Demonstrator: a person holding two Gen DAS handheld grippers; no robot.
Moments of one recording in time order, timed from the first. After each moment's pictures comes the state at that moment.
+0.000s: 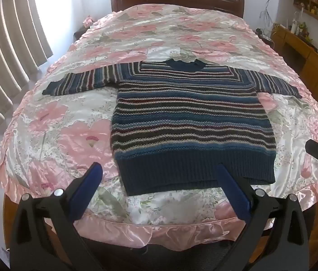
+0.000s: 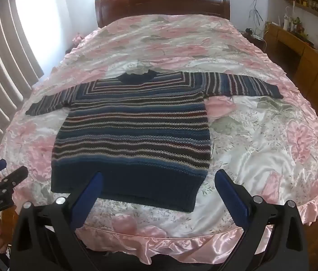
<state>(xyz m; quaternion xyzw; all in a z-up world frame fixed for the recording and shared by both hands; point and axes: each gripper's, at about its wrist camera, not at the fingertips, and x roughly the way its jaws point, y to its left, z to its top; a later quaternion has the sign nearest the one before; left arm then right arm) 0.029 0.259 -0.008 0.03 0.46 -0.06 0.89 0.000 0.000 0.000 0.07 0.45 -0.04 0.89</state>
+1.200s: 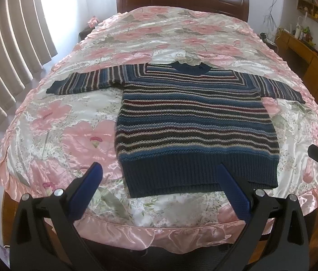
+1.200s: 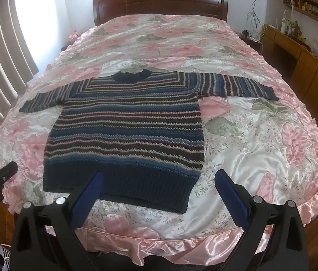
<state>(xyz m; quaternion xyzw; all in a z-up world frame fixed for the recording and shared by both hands) 0.029 0.267 -0.009 0.02 0.46 -0.05 0.89 0.001 -0.001 -0.004 0.05 0.45 -0.06 0.89</state>
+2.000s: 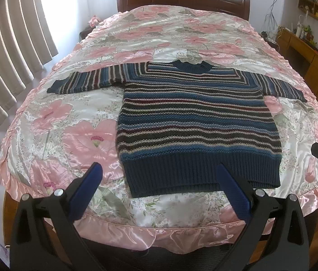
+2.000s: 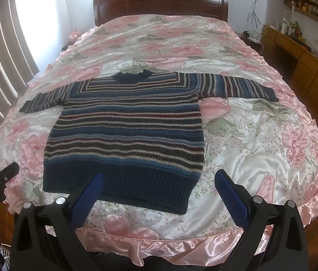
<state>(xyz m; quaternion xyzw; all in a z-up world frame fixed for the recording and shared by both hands) 0.031 0.270 -0.012 0.02 0.46 -0.04 0.89 0.003 0.000 -0.005 0.05 0.45 -0.06 0.89</state>
